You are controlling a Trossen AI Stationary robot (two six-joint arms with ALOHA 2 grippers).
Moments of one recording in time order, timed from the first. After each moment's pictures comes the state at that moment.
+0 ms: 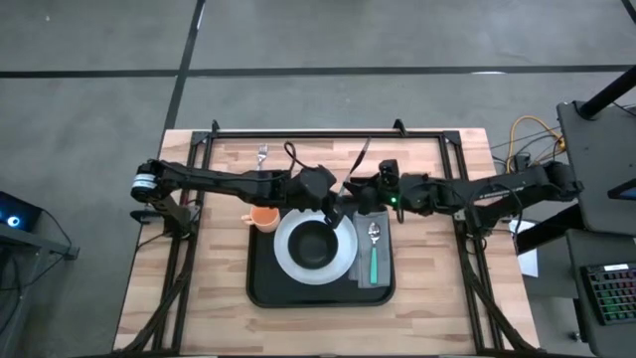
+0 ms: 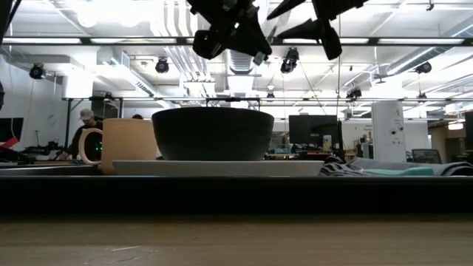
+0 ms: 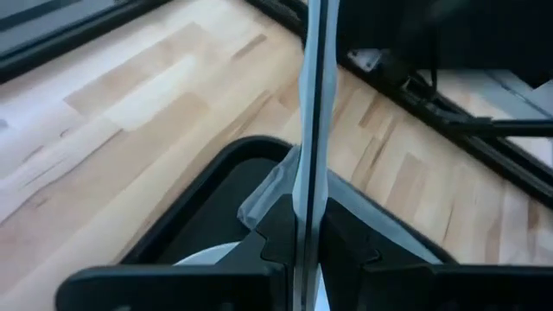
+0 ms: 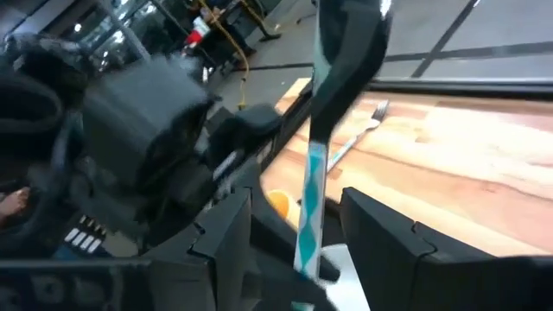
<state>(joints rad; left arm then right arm) -0.02 1.68 1.44 -0.38 -0.27 -0.59 0.09 1.23 0.86 0.10 0.49 0.86</state>
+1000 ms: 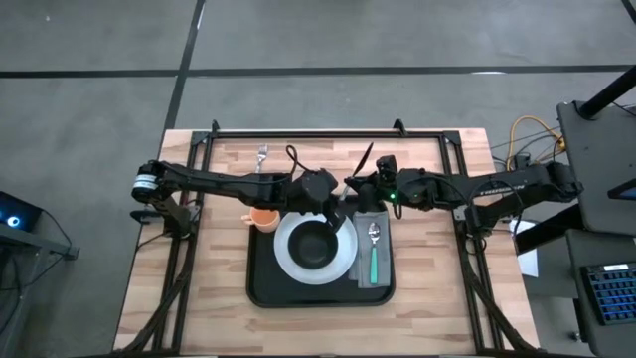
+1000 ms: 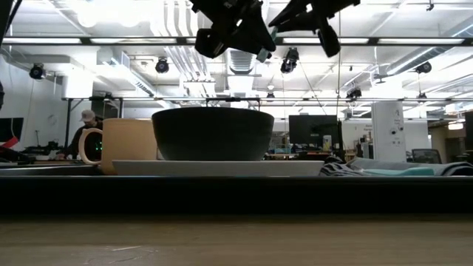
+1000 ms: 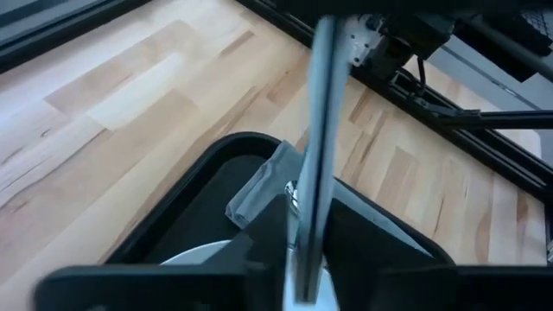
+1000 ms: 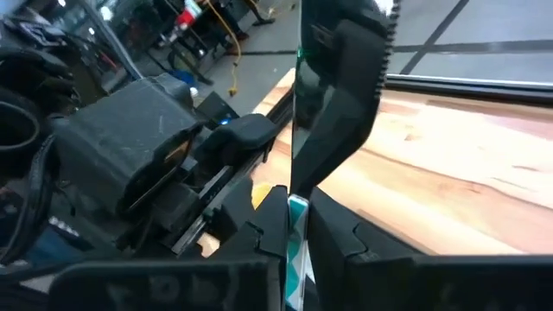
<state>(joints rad) -0.03 1.68 1.44 -0.37 -0.26 -0.58 0.06 1.23 0.93 -0.01 0.44 0.84</state>
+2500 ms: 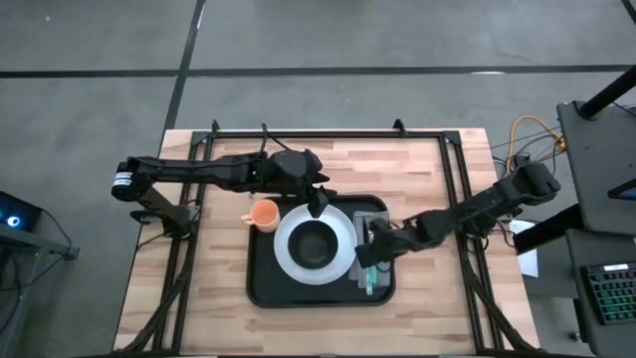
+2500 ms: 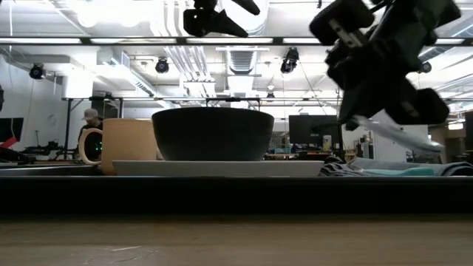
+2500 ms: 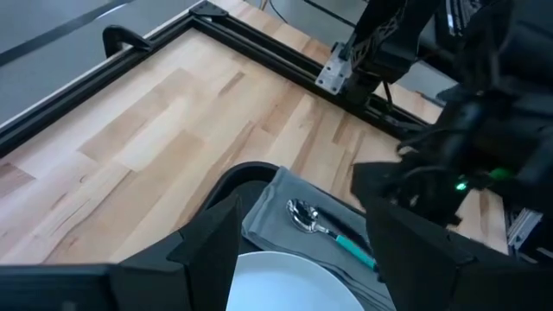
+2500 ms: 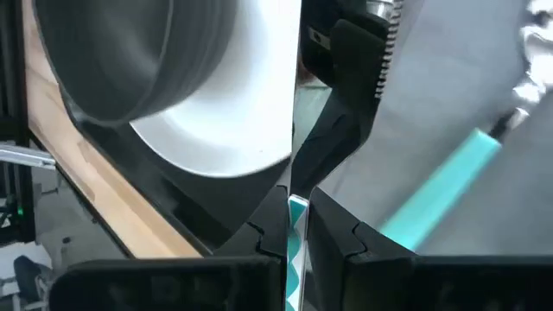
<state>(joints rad) 0.03 1.52 1.44 -0.45 -0.16 -0.45 0.31 1.47 0.78 -0.23 0.05 1.53</state>
